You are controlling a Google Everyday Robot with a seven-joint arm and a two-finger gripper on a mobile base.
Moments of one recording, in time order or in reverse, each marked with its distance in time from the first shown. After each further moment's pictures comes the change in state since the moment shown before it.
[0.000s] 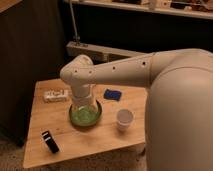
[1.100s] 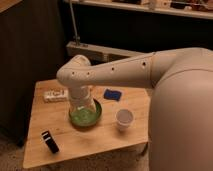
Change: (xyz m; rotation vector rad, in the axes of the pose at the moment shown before) arm 0.008 0.018 -0.014 -0.011 -0.053 -0.088
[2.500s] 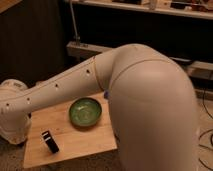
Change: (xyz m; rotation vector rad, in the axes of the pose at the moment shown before) arm 0.101 0.256 -0.004 -0.305 -0.057 -0.606
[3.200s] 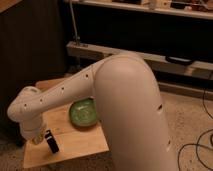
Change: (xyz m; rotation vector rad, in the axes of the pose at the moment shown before) arm 0.016 -0.066 0.056 0.055 0.120 0.058
